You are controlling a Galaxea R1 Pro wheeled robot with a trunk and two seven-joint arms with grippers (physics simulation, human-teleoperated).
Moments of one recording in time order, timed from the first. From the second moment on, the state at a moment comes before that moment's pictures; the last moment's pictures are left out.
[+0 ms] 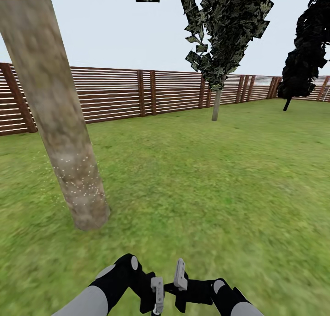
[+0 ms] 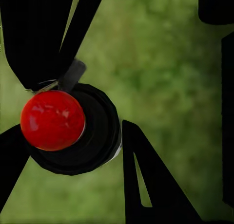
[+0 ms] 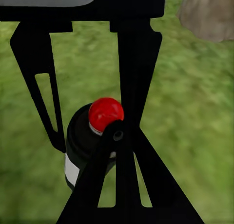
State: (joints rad) left arm -0.60 -0.15 -0.29 -0.47 -0.91 0.04 -1.02; right arm -0.58 0.17 -0.63 -0.27 1.27 -0.65 0.85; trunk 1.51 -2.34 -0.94
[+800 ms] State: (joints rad) left arm -0.59 0.13 0.12 -0.34 -0.74 0.03 -0.57; right arm -0.57 0.12 -0.65 -0.29 1.27 -0.65 0.46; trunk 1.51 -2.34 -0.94
